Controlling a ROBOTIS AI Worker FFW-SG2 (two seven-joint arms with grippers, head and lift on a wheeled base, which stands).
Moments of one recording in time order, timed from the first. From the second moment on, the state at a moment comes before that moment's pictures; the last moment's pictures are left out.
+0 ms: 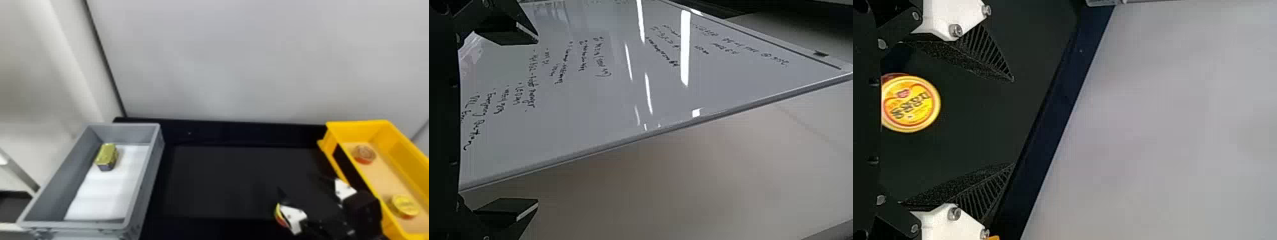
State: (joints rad) left arm 0.07 0.00 0.53 -2.36 -0.34 0.58 0.14; right arm 0.55 -0.29 0.02 -2.17 0.08 0.43 0.21
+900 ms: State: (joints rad) left arm 0.08 0.00 0.55 -2.36 -0.34 0.57 0.14; right arm 0.64 -0.26 -0.09 -2.09 0.15 0.45 0.32
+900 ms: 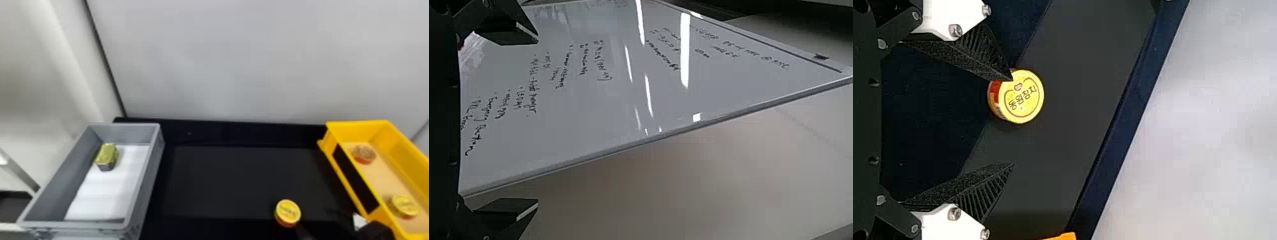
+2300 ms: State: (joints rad) left arm 0.08 0.00 0.54 -2.37 -0.34 0.57 0.14; right arm 0.43 -0.23 0.00 -1.93 0.10 0.54 0.40
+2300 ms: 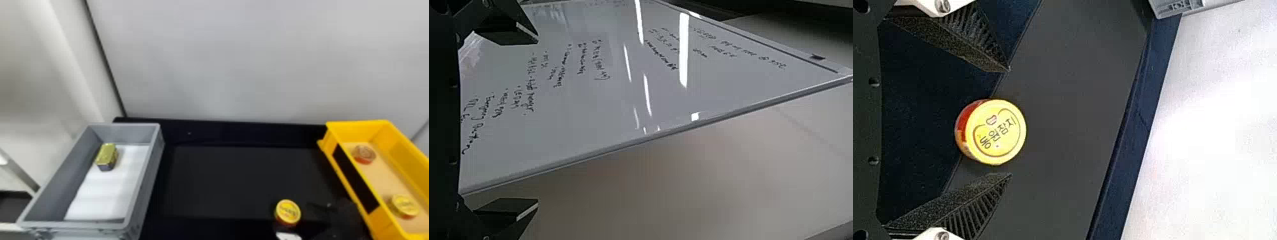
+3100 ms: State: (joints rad) left arm 0.08 0.00 0.55 -2.37 -0.34 0.57 0.14; right arm 0.36 -0.23 0.01 -1.83 0.10 0.51 0.39
